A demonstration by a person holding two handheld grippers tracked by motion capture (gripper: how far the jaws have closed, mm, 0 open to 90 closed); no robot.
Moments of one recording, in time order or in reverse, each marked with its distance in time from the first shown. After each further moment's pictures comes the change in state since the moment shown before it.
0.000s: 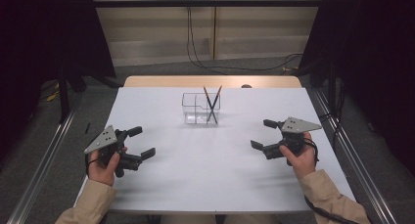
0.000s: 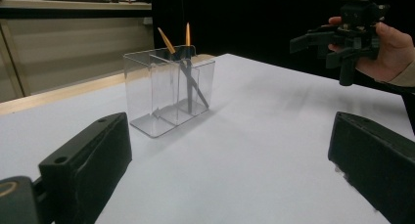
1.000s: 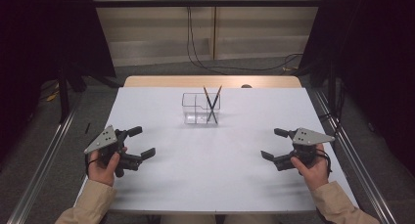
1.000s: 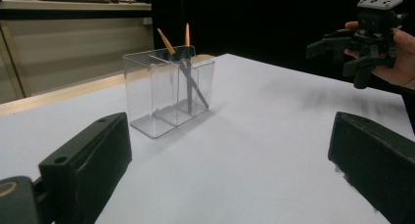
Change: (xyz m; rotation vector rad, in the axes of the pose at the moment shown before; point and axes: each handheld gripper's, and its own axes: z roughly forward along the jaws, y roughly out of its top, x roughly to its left) left arm -0.001 0.001 0.000 0.000 -0.001 0.002; right arm 0.009 -0.018 -0.034 0.033 -0.033 -0.035
